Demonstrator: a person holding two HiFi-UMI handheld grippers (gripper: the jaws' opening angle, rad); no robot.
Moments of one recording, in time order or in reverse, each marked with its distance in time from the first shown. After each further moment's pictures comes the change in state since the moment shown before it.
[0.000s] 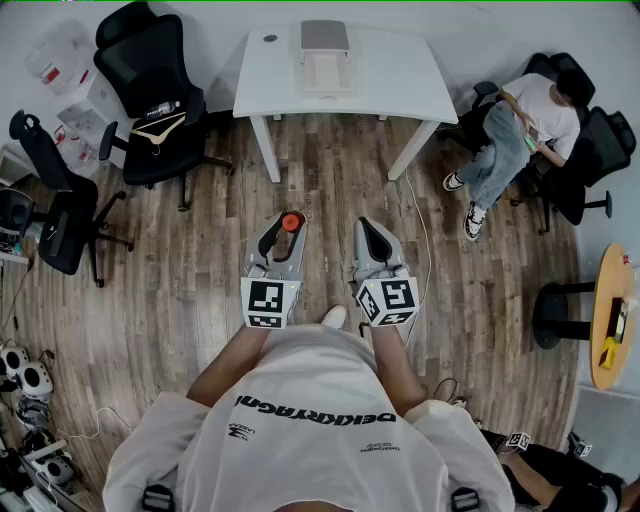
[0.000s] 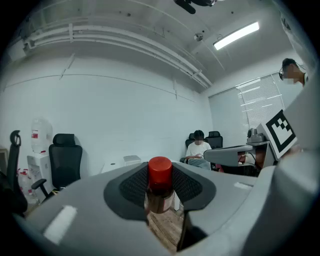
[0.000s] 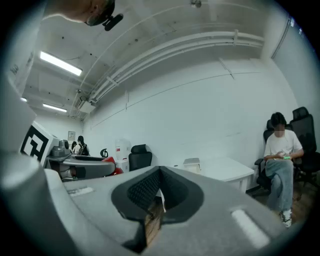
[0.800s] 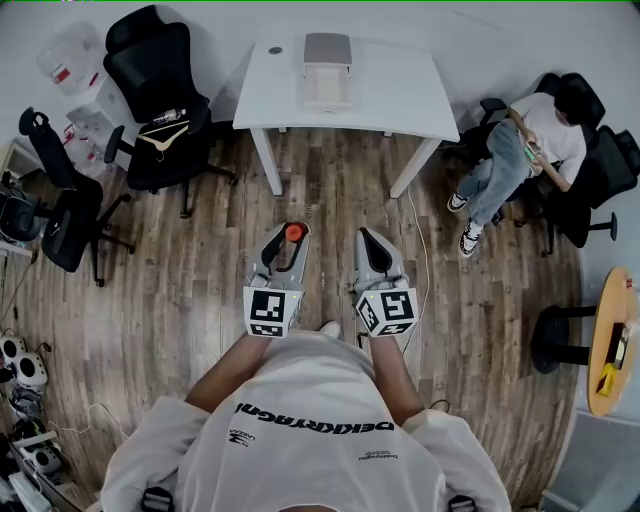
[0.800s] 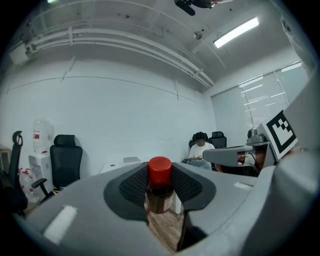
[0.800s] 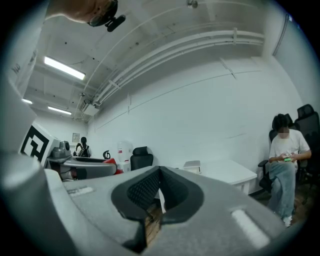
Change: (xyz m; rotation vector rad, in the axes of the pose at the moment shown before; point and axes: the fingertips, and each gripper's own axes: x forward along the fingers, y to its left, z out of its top) left arm 0.033 -0.028 0.003 0.002 -0.023 0.039; right arm 0.004 -0.041 0.006 -0.005 -0.034 0.051
